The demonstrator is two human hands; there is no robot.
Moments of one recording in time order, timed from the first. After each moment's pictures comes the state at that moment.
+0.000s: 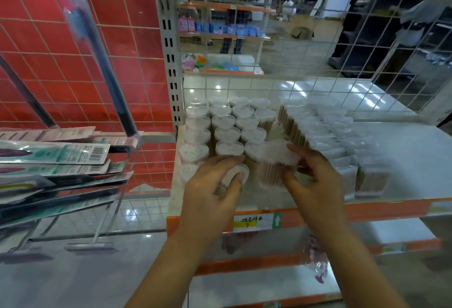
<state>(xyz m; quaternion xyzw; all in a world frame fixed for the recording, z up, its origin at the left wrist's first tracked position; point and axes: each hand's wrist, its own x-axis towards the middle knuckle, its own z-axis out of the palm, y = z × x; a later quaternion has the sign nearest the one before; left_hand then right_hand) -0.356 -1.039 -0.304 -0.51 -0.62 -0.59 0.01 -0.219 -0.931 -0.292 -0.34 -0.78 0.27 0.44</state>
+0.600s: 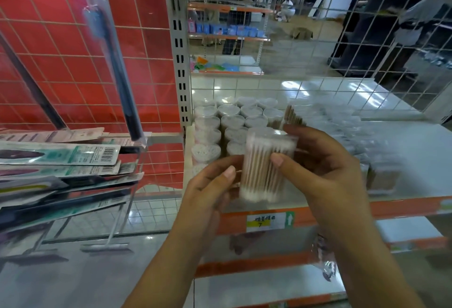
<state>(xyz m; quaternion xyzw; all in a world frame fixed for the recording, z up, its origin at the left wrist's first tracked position) -0.368 -1.064 -0.289 -0.30 -0.39 -0.76 -0.43 -0.241 -0.987 -0.232 -0.25 -0.66 0.55 0.45</state>
